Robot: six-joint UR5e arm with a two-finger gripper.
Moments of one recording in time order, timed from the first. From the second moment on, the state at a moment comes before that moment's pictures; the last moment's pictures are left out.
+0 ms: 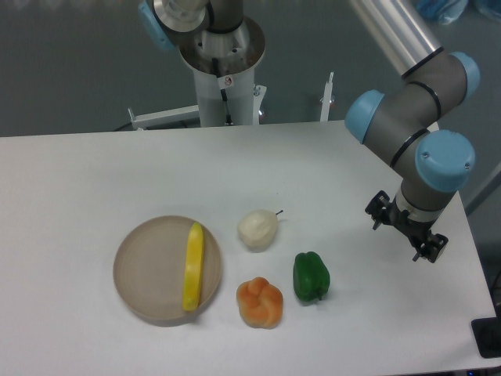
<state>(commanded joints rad) 2.47 -2.17 -1.35 -1.15 1.60 1.44</state>
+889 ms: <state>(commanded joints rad) 2.17 -2.10 -1.47 -1.16 1.48 0.95</state>
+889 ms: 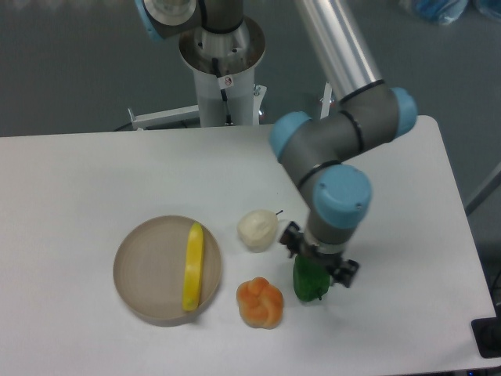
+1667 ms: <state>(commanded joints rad) 1.96 -2.15 -1.57 -1.00 1.49 0.52</state>
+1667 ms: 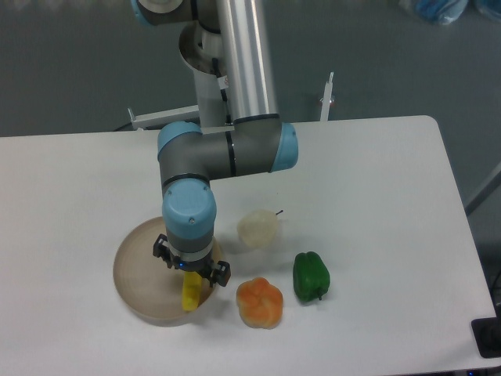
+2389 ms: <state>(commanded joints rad) 1.96 -2.18 -1.56 -1.00 1.49 0.51</state>
